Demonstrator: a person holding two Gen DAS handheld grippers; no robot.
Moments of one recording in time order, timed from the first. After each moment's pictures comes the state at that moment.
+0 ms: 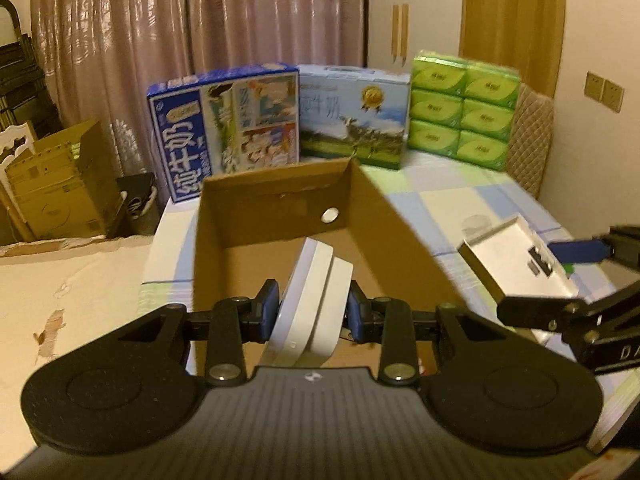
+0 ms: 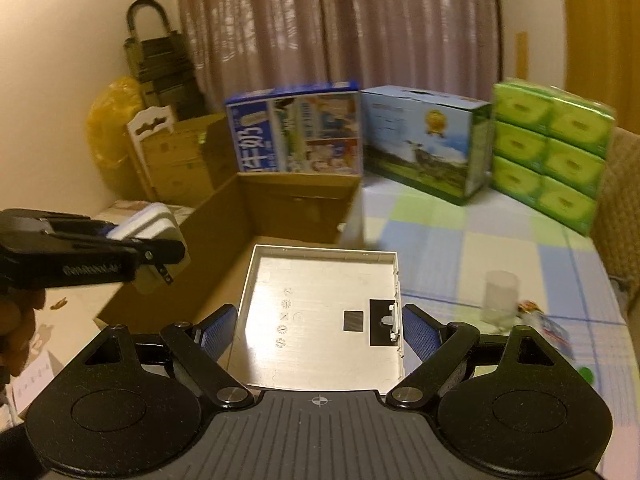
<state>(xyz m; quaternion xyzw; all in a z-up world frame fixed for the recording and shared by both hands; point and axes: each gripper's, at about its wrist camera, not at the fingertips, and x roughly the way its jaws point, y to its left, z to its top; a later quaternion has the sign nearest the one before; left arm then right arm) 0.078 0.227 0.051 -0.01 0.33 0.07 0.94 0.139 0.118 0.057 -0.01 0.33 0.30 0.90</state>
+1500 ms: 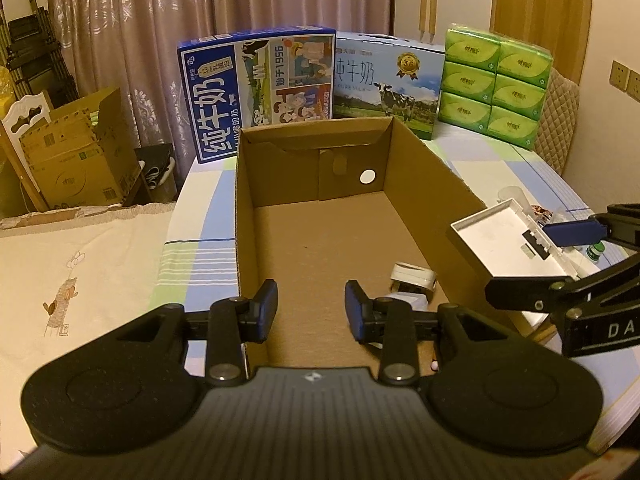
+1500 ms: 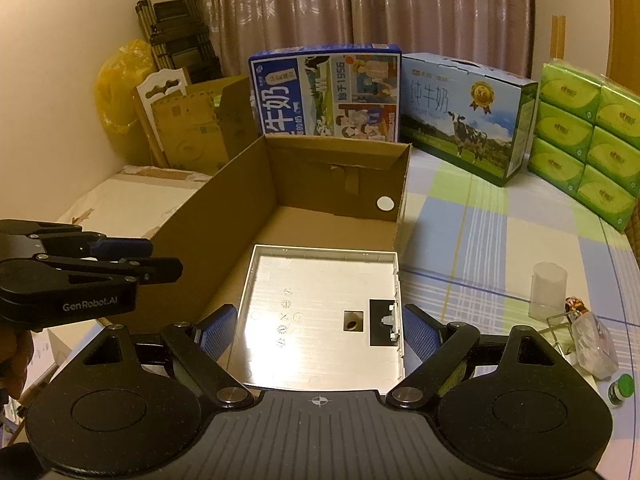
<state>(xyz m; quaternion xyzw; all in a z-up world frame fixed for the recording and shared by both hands) 0.073 0.257 0.019 -0.03 0.35 0.10 0.93 0.160 0.172 0.027 -0.04 0.36 0.31 0.88</state>
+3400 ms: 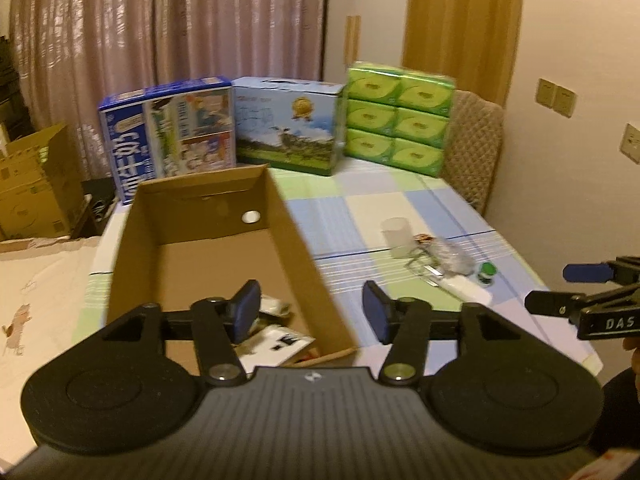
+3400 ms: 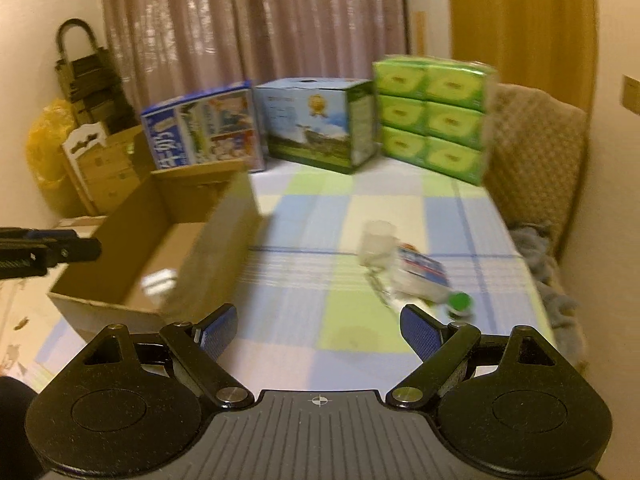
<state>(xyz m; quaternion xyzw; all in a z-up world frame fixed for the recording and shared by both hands) 0.050 0.125 0.075 -0.03 0.31 0.02 0.95 0.087 -0.020 0.063 0.02 0.35 0.18 0.92</state>
